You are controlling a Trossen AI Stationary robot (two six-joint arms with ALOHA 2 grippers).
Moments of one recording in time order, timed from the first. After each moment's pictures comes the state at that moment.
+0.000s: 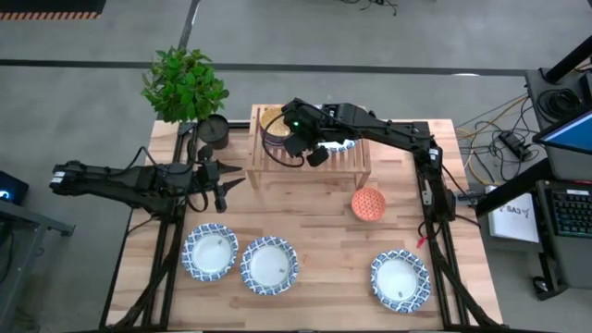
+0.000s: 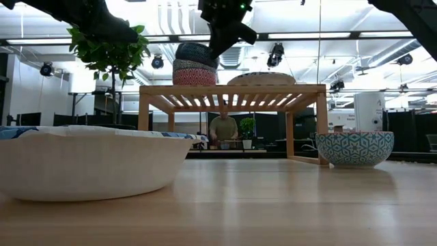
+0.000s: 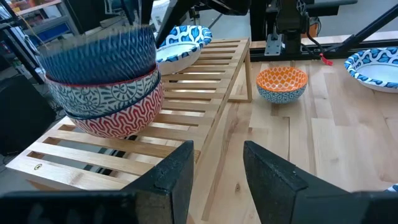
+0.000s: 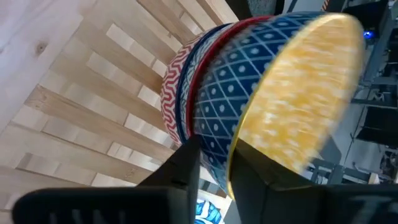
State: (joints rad) left arm -0.10 0.66 0.61 -0.26 -0.46 0.04; right arm -0.24 2.05 2.28 -1.11 0.26 -0.99
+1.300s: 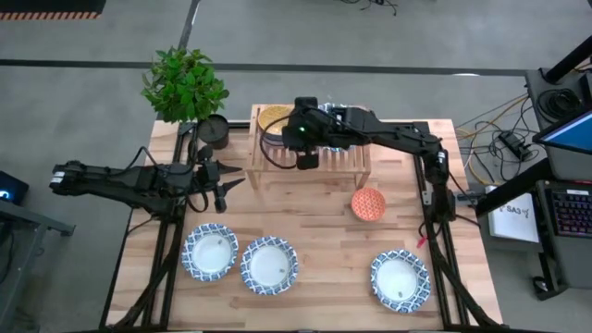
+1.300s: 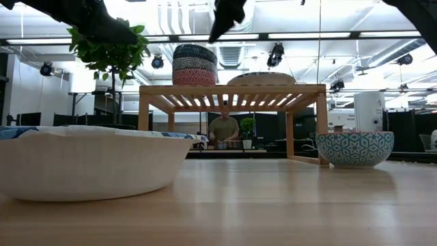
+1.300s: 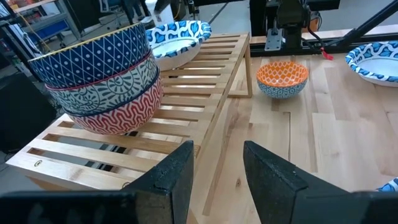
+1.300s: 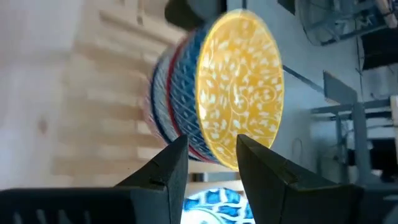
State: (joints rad) left arm -0.10 0.66 0.61 -0.28 -0.46 0.04; right arm -0.17 2.00 2.28 -1.08 0.37 -0.55
